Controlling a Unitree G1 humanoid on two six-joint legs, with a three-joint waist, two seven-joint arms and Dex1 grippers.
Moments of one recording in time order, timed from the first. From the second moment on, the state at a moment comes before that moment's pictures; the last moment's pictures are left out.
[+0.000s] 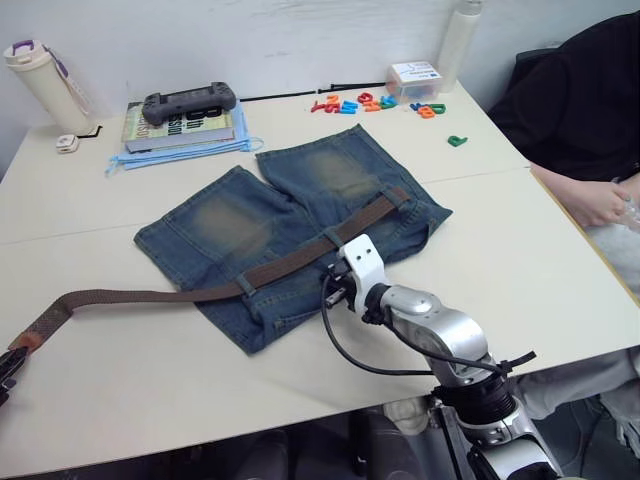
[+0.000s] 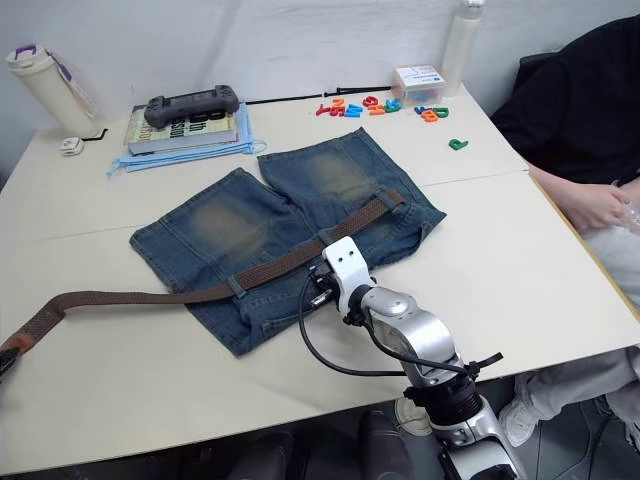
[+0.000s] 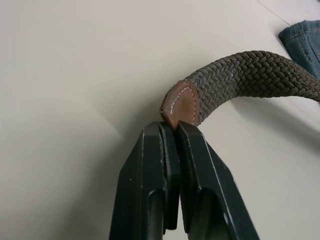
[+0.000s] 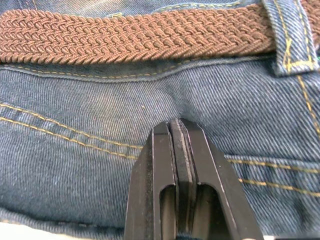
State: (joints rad) left arm 0.04 0.95 0.73 0.91 -0.72 0.45 -0.84; right arm -0.46 -0.21 0.30 -0.23 0.28 0.90 0.26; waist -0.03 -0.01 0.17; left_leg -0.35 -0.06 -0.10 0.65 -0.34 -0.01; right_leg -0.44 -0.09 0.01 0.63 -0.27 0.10
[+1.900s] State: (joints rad) left arm -0.20 0.57 -0.25 -0.22 0.04 0.16 -0.70; right arm -0.61 -0.78 0.41 0.20 -0.43 -0.07 0.60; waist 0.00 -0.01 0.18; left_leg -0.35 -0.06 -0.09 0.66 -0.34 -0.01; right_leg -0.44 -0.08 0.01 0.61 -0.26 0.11
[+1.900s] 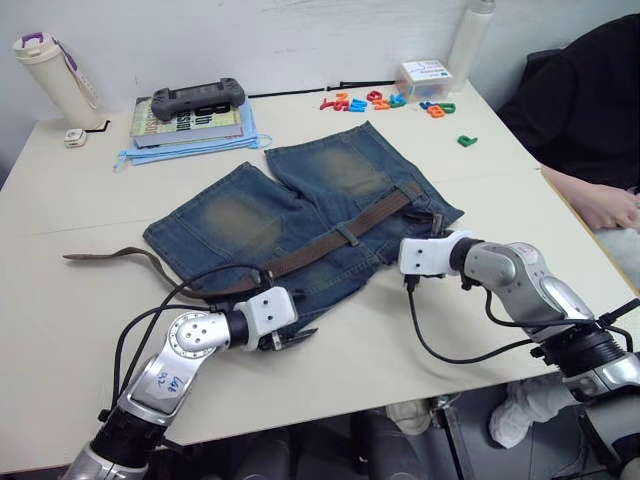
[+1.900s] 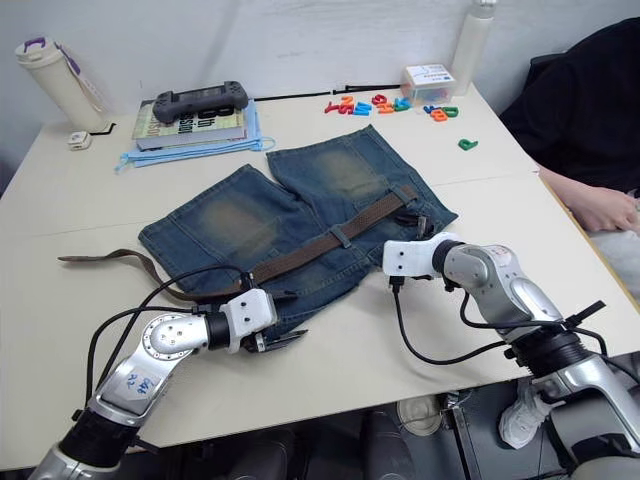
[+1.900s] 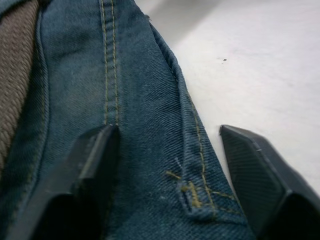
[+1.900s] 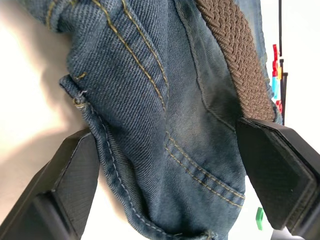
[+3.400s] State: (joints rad) left arm -0.53 0.92 0.11 0.33 -0.57 0.37 -1.16; right arm -0.81 -0.55 0.00 -0.07 0.11 0.94 1.02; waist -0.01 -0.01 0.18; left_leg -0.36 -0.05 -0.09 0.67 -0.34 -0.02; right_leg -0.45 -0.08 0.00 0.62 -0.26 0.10
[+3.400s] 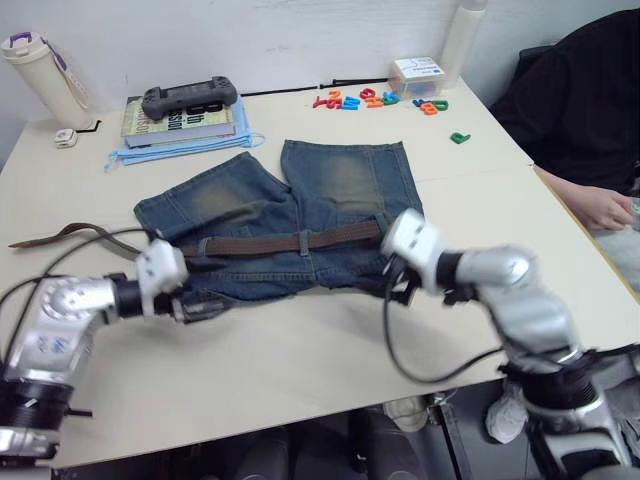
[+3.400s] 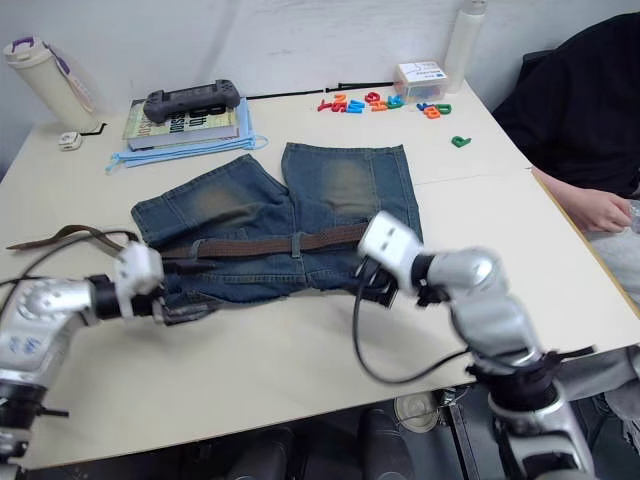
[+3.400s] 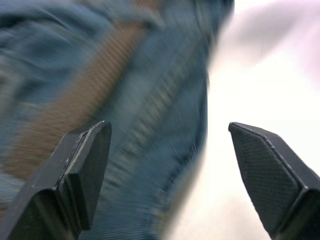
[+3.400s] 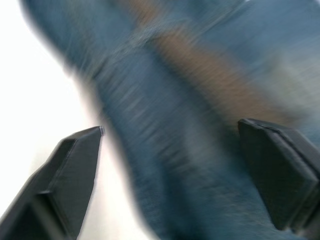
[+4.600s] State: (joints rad) left arm -0.89 0.78 0.06 1.12 -0.24 0.30 -1.34; right arm -1.12 -0.44 0.03 0.87 0.21 0.77 1.19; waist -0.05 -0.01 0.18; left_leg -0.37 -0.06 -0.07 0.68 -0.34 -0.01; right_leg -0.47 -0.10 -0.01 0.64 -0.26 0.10
